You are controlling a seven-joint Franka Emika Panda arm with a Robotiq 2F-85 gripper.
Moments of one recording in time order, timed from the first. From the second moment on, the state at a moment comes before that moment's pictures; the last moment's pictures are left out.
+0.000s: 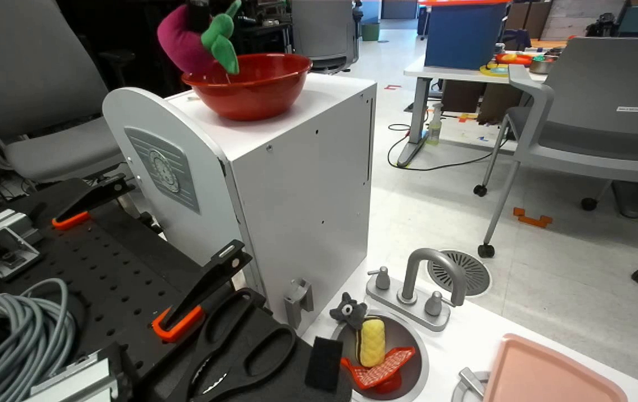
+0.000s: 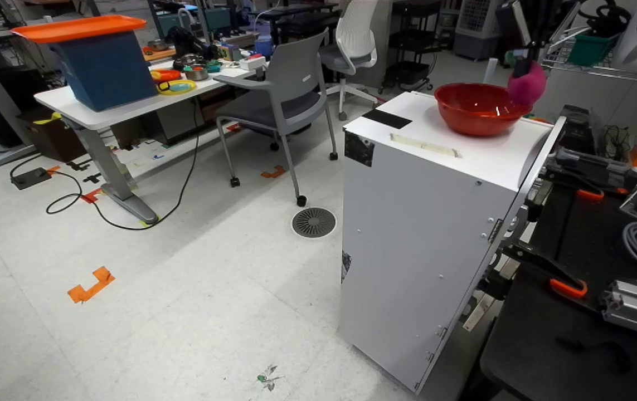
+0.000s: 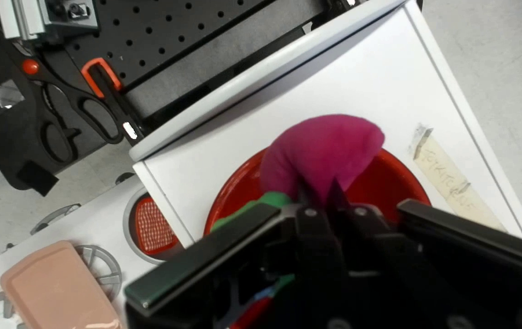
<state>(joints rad) -0.04 -0.01 -0.05 -2.27 0.15 2.04 0.31</state>
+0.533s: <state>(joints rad) -0.10 -0.11 -0.06 -2.29 0.07 1.99 0.48</state>
